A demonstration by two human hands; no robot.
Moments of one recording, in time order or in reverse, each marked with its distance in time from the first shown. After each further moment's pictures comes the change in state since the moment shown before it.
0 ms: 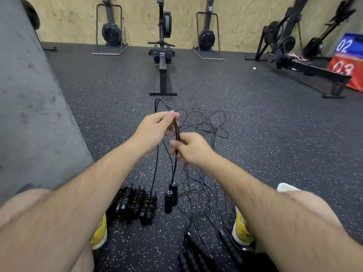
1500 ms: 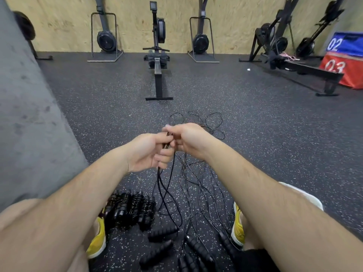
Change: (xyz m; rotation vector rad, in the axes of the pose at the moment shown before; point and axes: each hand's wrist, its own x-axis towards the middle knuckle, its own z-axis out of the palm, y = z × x) left_hand -0.020 0.013 -0.001 -0.453 -0.579 -0.528; right_hand 0.015 -0.025 -0.027 0.653 -0.147 0.204
